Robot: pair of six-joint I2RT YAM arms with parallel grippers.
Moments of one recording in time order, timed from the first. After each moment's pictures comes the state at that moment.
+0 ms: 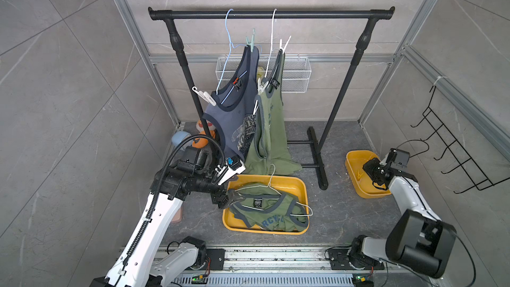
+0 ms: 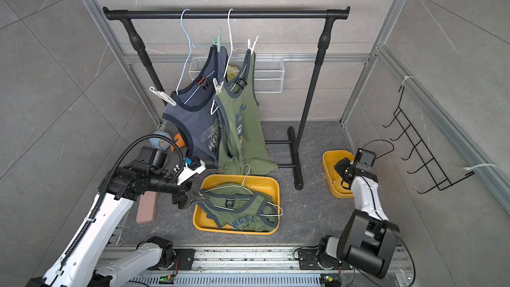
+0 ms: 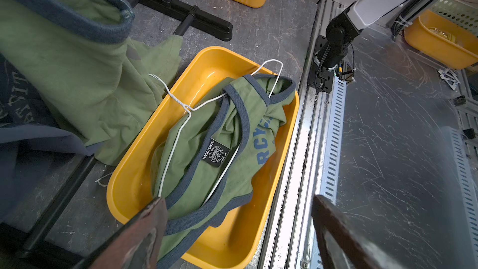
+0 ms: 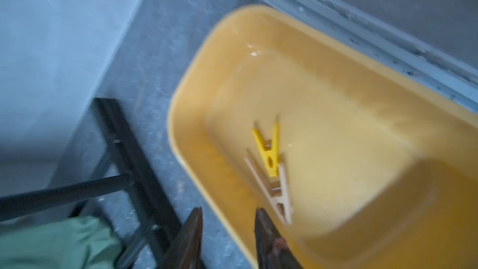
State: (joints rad) left arm -0.33 1.02 1.26 -1.26 0.74 0.66; right arm -0.44 1.22 0.85 -0.37 -0.26 0.54
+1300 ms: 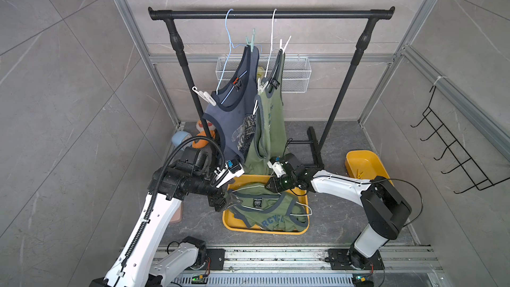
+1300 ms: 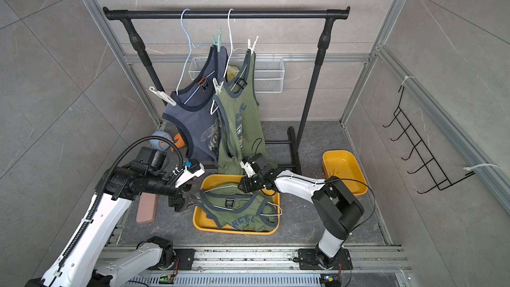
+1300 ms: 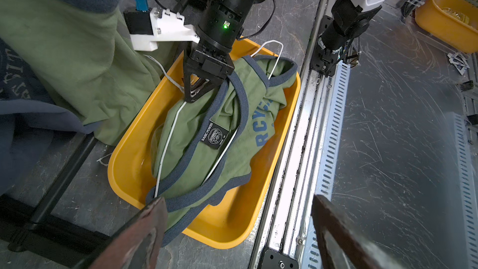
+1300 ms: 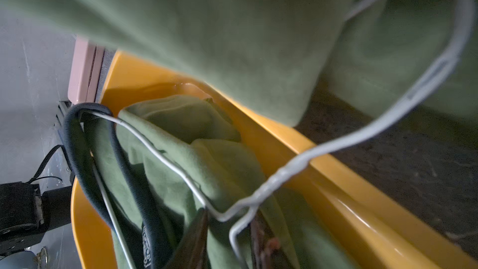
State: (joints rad) left arm -0.33 1.01 1.28 -1.35 0.68 0.69; right arm 0.74 1.71 1.03 -0.22 -0.37 0.43
